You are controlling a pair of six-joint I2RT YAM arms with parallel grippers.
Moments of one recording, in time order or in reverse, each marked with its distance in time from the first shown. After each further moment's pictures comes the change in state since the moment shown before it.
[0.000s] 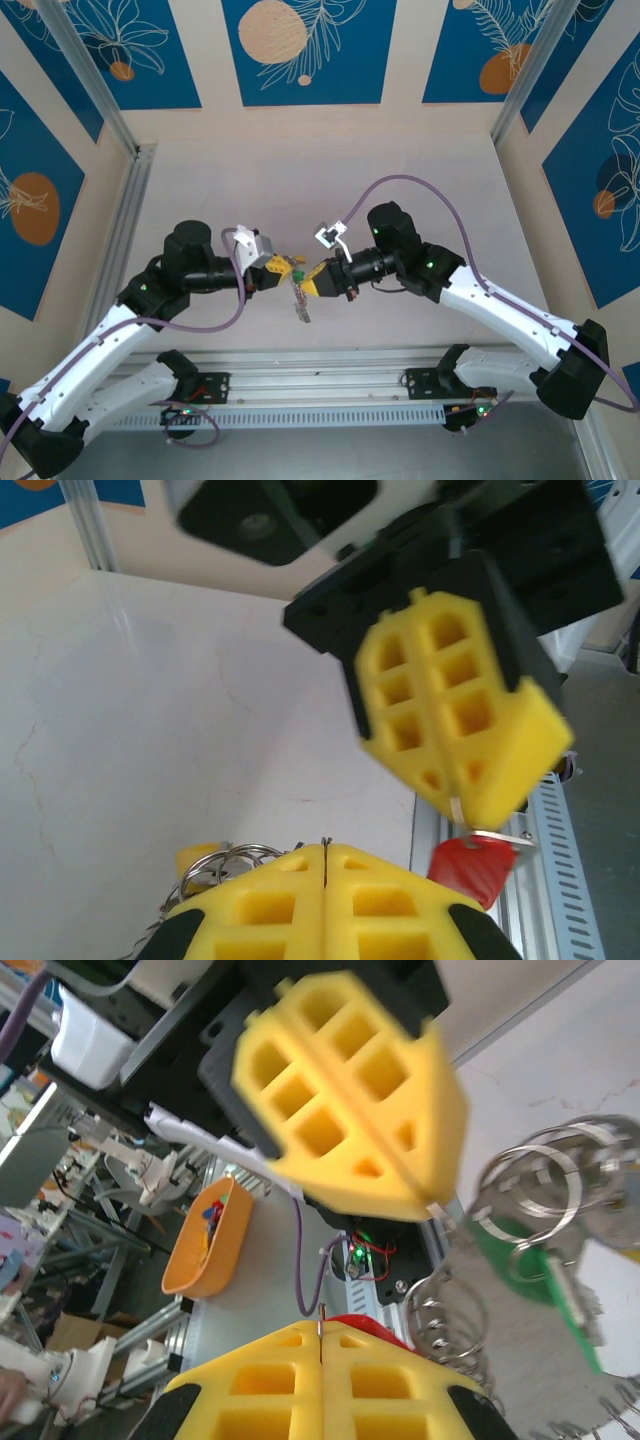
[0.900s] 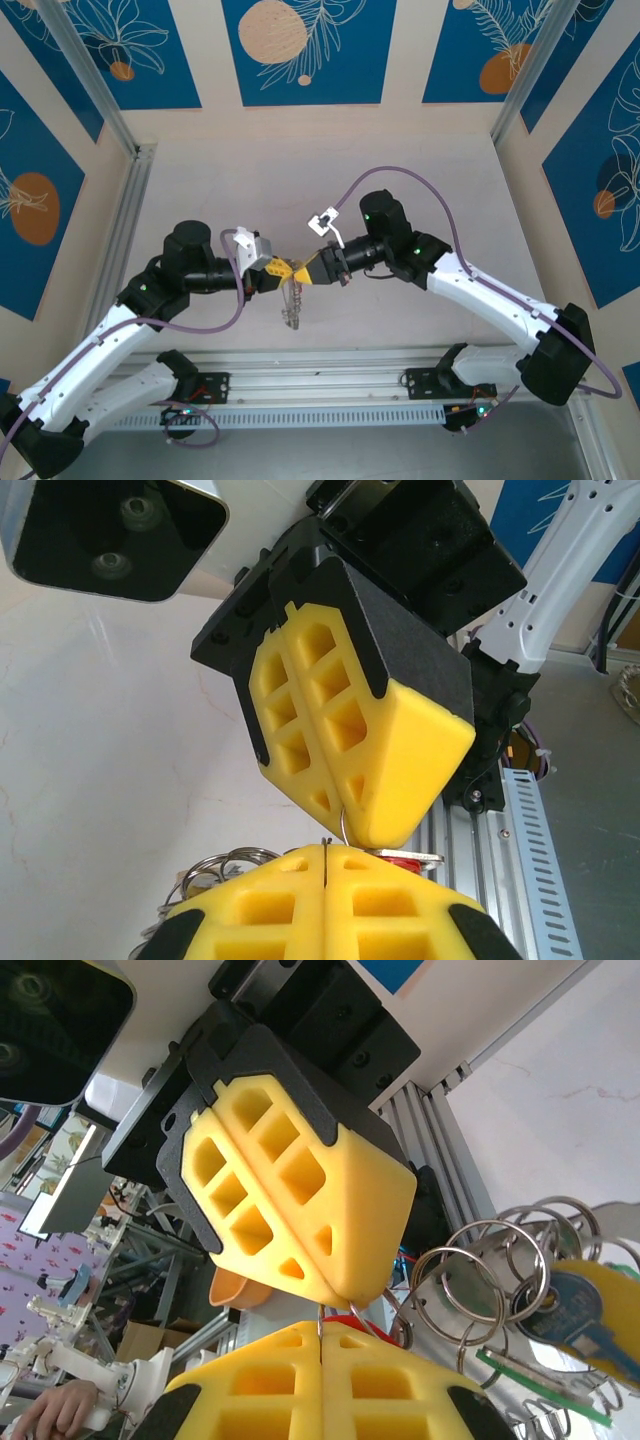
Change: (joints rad) left arm 0.002 0.000 -0.001 0.000 0.044 0.000; right arm -0.033 0.111 0.051 0.066 -0.107 0.106
